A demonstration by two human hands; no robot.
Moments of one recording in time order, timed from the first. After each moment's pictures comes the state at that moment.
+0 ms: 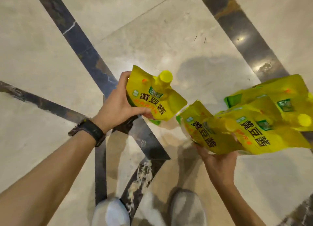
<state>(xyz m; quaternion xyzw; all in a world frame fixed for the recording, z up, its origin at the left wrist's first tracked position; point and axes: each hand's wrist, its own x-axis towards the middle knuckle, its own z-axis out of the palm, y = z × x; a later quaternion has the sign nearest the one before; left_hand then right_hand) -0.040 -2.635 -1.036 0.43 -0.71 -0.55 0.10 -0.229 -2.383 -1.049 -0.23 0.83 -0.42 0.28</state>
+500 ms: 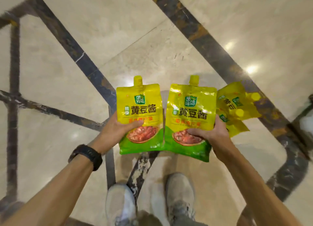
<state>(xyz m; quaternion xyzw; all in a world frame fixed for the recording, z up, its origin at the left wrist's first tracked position) -0.021 -2.576 -0.927 0.50 -0.55 -0.67 0.05 -0.265 -2.414 -0.919 -0.14 0.74 -0.44 0.48</state>
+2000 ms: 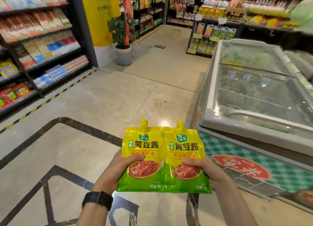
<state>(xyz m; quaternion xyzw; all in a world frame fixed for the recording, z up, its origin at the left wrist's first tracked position) -0.036 -2.445 -0.160 0.25 -0.55 -0.80 0.01 -0.183 -2.202 -0.155 -0.02 0.60 -0.65 0.46</state>
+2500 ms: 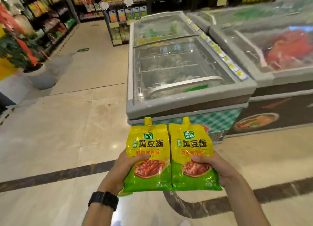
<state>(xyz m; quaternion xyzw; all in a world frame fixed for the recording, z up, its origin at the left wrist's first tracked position) -0.206 -2.177 -0.154 0.15 -0.63 -0.74 -0.19 -0.213 -1.888 -0.179 0.13 0.57 -0.77 0.27</state>
